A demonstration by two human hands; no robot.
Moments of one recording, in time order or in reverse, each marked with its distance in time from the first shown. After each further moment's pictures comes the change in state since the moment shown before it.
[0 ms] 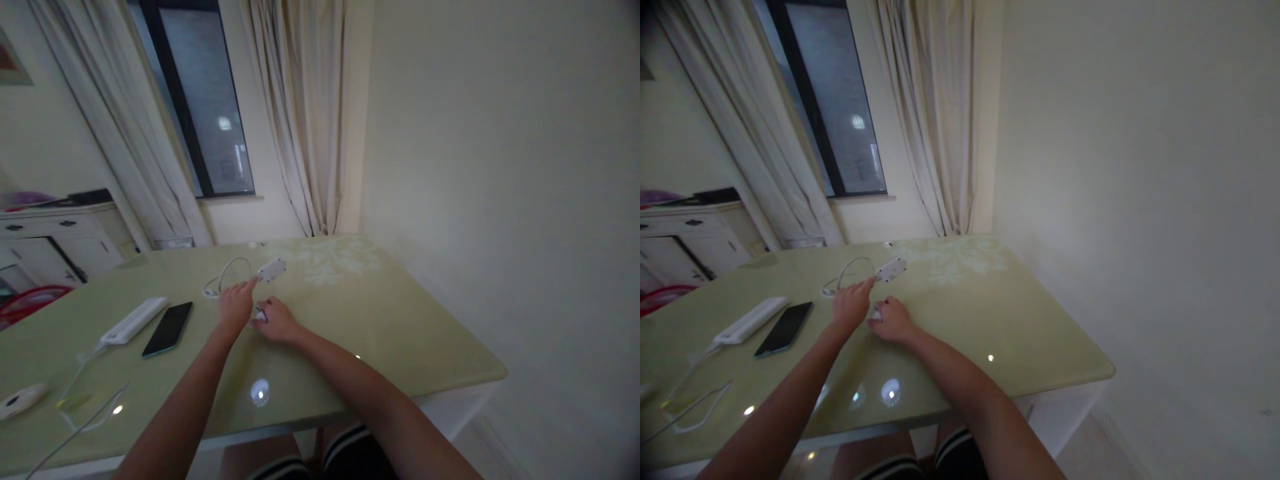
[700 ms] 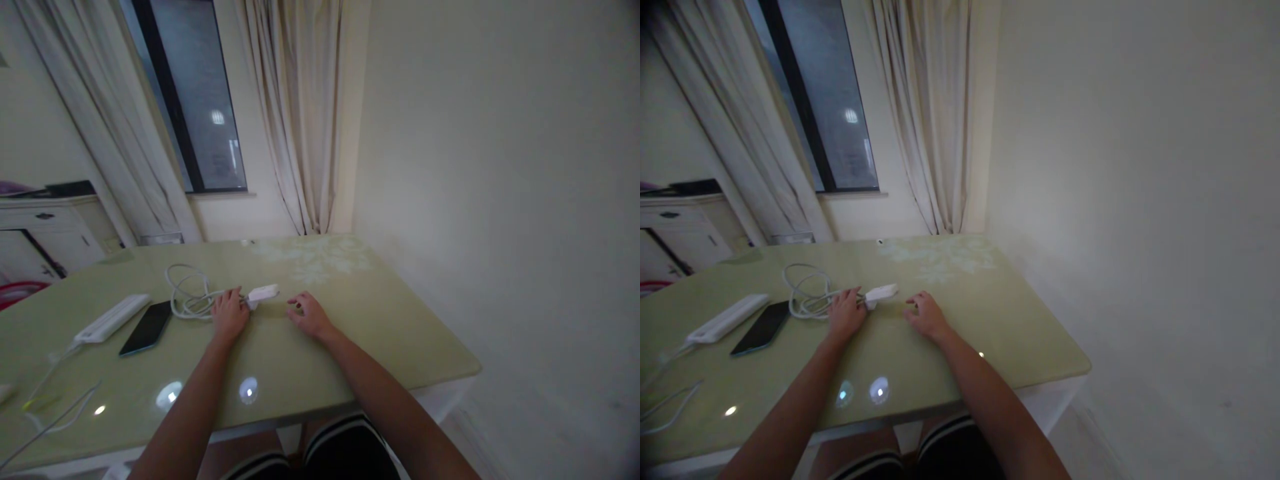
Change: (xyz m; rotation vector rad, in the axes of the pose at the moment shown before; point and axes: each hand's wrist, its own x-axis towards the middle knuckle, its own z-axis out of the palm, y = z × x) left_hand -0.022 0.015 0.059 -0.249 0.059 -0.231; right_hand -0.071 0.077 -0.064 0.181 0.174 0.119
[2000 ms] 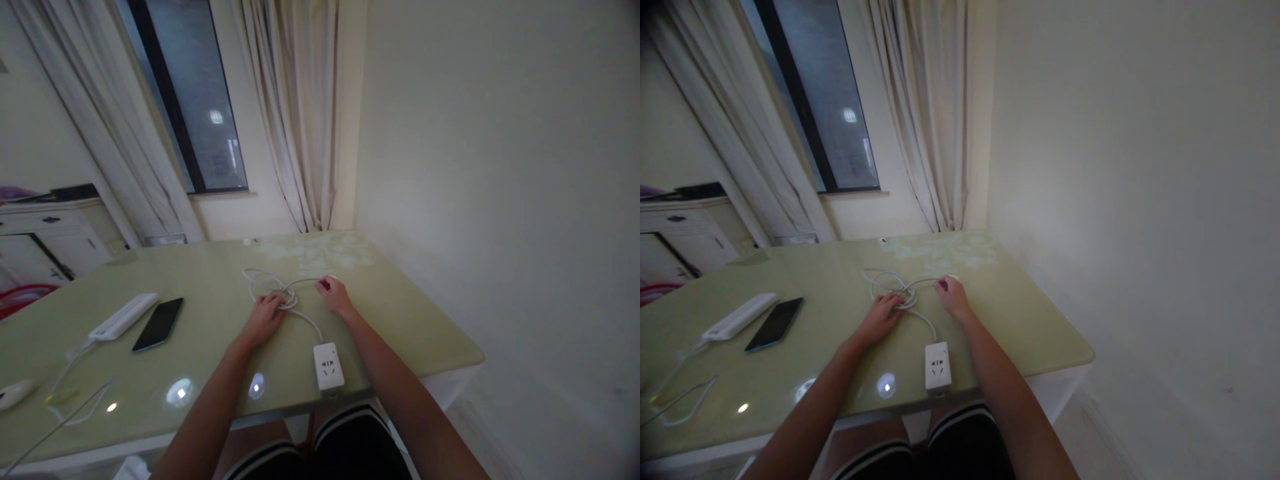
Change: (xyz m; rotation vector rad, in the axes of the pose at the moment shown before) left_hand -0.023 0.045 -0.007 -0.276 -0.303 0.528; right_hand 0.012 0.019 -0.052 0.040 0.256 0.205
